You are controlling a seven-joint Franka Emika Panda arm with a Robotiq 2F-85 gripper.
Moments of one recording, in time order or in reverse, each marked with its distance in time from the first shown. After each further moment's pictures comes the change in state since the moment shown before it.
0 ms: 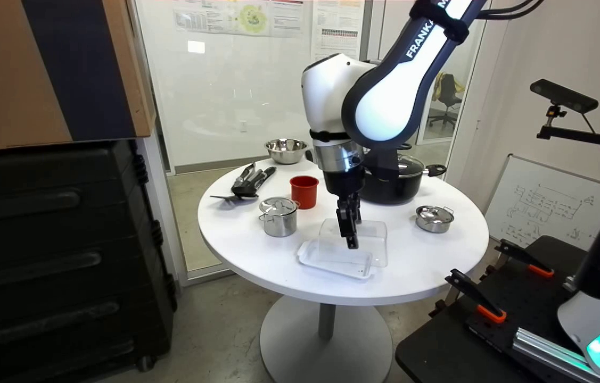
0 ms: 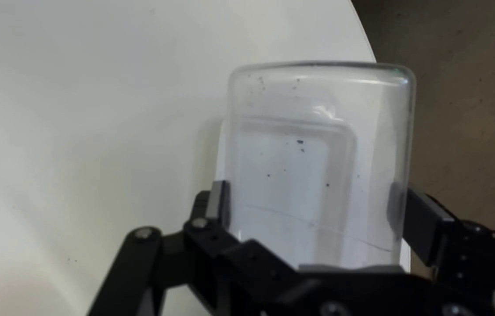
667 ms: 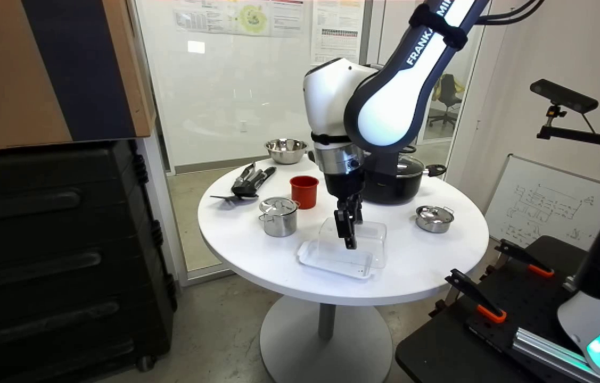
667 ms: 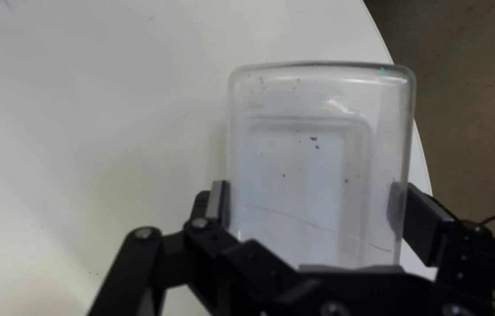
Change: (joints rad) arm 0.003 0.016 -0.018 0.000 -0.033 0.027 0.094
